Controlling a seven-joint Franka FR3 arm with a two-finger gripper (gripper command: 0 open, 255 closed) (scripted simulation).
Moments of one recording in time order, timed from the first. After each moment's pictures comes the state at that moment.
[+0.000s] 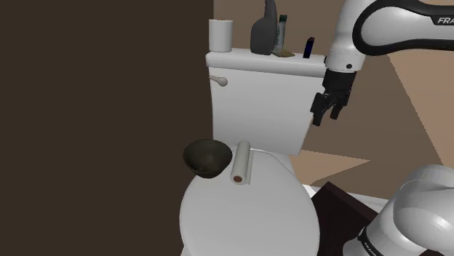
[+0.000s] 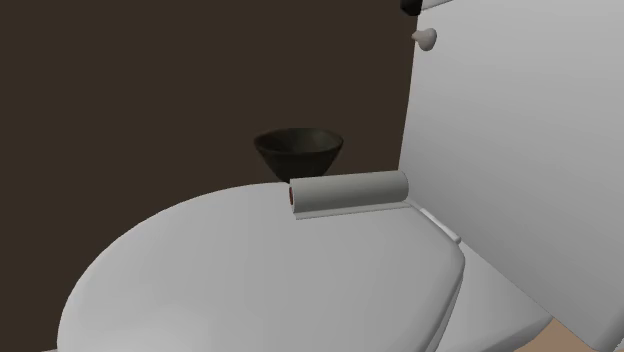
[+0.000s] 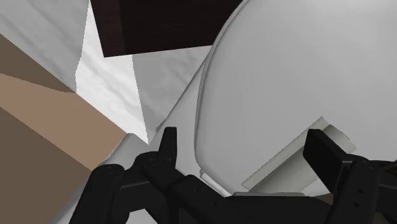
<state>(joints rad) 0.00 -0.79 -0.04 -2.41 -0.01 1.56 0.10</state>
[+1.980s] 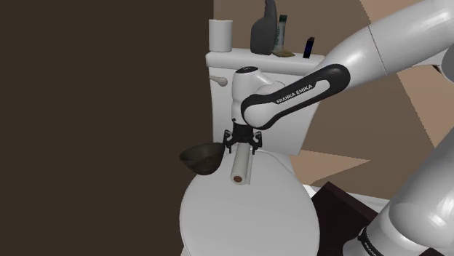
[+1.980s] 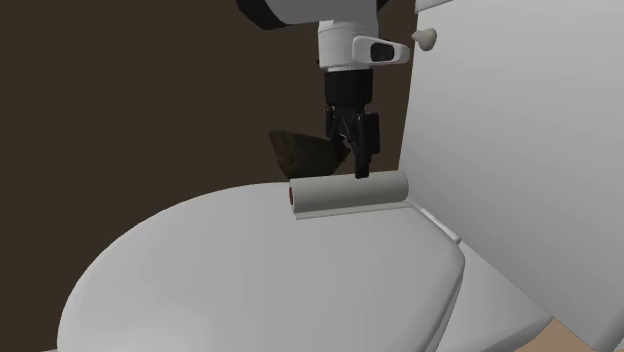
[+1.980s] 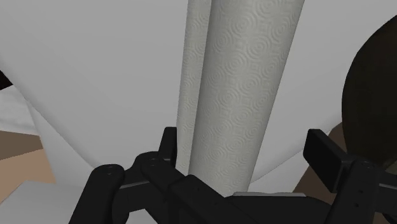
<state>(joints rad) -0.09 0.00 0.39 -2.25 -0.08 2.23 1.11</state>
